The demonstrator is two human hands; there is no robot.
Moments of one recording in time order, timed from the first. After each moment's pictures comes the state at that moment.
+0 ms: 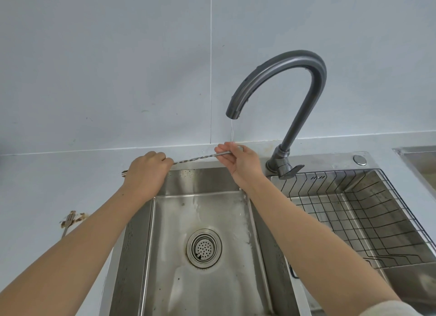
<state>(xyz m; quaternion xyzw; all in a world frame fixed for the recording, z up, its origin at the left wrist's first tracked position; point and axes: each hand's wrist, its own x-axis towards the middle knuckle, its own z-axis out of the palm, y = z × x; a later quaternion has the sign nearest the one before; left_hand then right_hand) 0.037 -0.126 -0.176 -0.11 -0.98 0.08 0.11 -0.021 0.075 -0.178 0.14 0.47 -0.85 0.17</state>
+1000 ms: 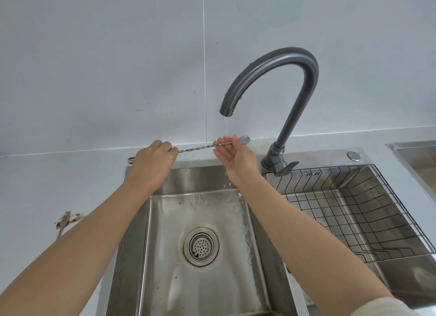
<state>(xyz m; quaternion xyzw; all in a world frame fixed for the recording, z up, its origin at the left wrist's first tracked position) 0.025 -0.105 -0.165 -0.11 -0.98 0.09 0.14 -0.019 0.072 -0.171 0.19 0.39 -0.89 0.15</state>
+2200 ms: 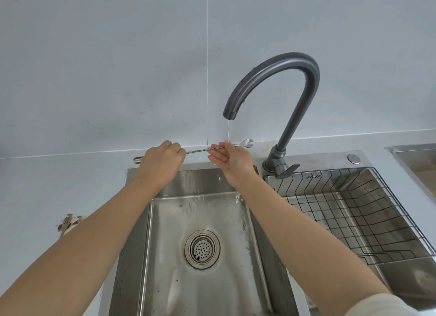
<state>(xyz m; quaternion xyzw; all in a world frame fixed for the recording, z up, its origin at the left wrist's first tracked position) 0.019 -0.099 -0.159 -0.16 -0.97 0.11 0.15 -0.021 0.063 -0.173 0.17 0.45 -0.86 0.18</state>
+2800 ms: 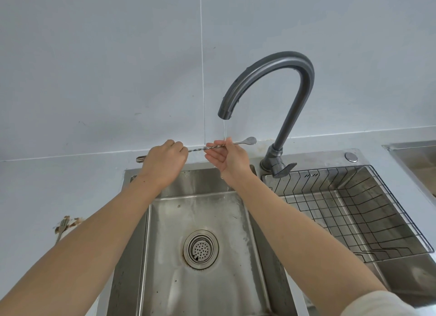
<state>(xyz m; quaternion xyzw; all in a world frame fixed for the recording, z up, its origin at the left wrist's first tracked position) 0.016 -0.087 -0.155 -0.16 -0.96 0.15 0.15 -0.019 0.063 -0.166 0.18 0.46 -0.85 0.18</state>
